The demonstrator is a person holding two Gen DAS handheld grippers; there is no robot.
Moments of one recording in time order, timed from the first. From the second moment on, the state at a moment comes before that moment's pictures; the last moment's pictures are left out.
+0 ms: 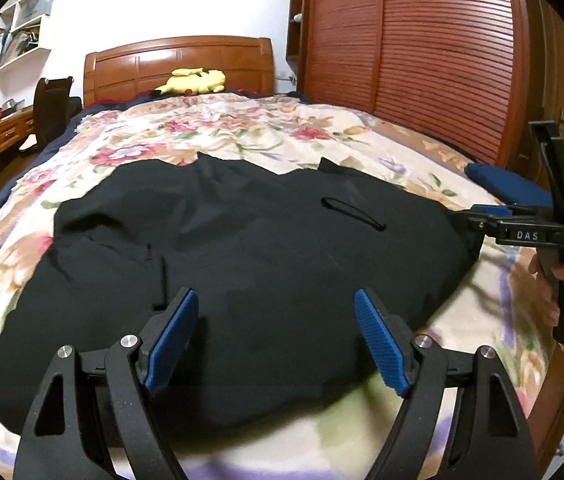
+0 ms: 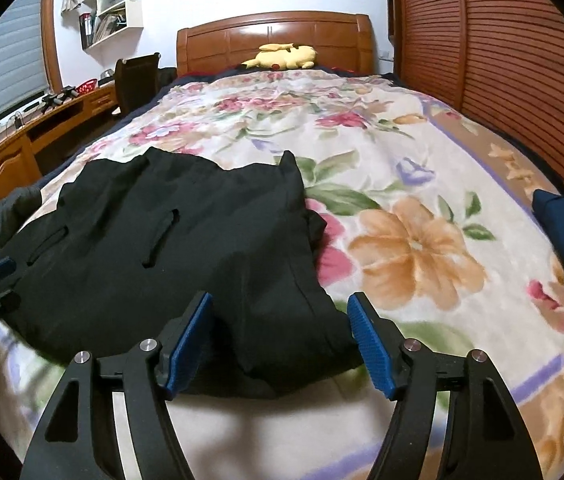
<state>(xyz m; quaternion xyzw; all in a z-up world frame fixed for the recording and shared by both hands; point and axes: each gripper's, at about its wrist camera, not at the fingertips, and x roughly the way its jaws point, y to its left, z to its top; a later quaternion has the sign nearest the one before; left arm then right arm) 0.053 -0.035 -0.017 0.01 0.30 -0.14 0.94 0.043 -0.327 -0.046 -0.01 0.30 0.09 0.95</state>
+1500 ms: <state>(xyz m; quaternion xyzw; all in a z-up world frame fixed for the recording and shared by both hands) 0.068 -0.038 -0.040 0.02 0.35 -0.13 0.93 0.032 -0.299 -0.007 -0.04 0.26 0.18 0.95</state>
